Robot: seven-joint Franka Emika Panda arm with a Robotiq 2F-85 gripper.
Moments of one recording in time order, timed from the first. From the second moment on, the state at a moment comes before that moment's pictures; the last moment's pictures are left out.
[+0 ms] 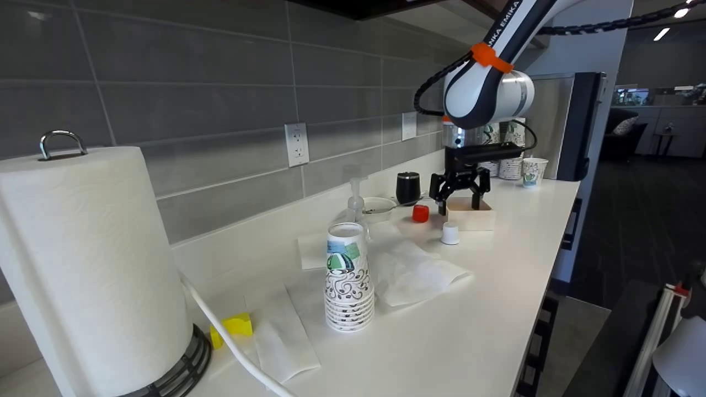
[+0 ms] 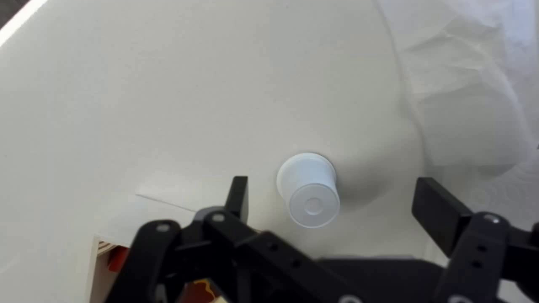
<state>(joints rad) -0.11 0.03 -0.04 -2.53 -0.06 2.55 0.31</state>
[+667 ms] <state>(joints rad) -0.10 0.24 -0.09 -2.45 -0.05 2.71 0.32</state>
